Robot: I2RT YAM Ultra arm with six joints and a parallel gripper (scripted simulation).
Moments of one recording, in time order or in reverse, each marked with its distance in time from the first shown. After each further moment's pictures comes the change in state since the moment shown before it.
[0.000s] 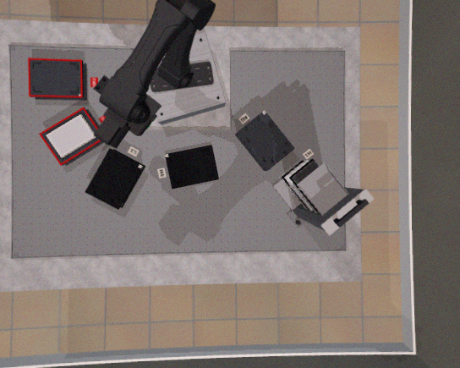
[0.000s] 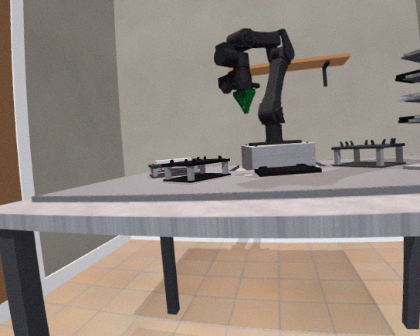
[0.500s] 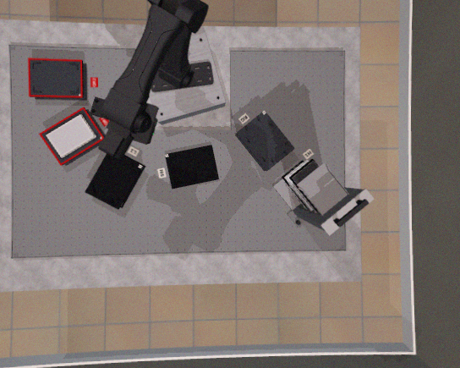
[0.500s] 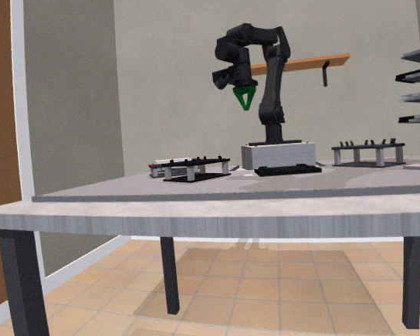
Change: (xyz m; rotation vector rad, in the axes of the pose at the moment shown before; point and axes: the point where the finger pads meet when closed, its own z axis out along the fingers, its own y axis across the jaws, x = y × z) arm 0.018 0.016 -0.007 0.001 -0.003 -0.361
